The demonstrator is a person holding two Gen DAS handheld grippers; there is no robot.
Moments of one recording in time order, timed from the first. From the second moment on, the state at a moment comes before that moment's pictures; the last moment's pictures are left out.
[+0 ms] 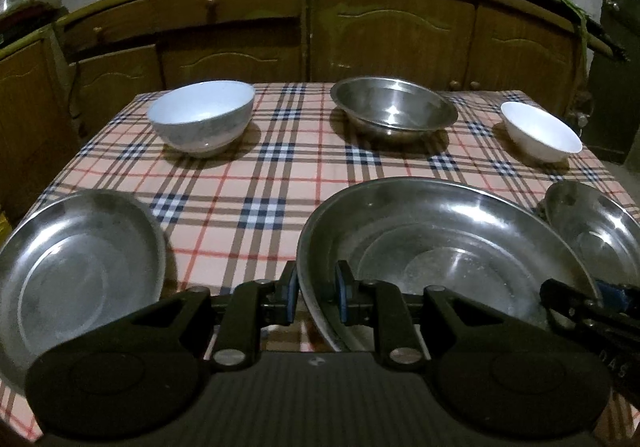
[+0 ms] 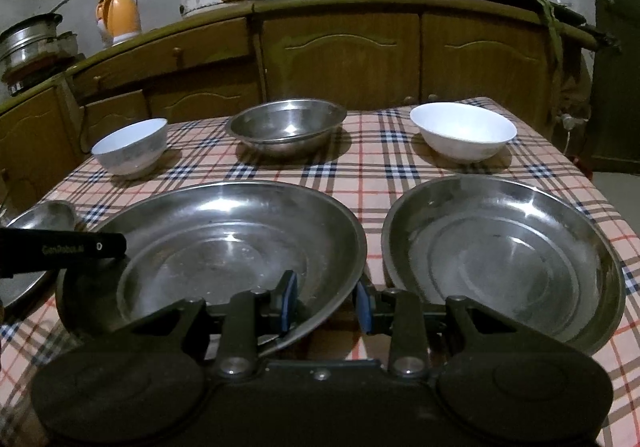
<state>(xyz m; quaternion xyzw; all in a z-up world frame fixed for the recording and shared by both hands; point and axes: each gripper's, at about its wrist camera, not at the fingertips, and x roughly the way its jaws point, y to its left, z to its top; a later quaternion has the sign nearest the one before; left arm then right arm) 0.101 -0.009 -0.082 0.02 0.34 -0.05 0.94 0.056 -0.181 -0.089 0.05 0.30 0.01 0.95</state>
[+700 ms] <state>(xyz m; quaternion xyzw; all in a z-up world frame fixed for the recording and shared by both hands) 0.115 -0.009 -0.102 0.00 0.38 -0.05 0.92 0.068 -0.184 -0.103 0.05 0.32 0.01 0.94</state>
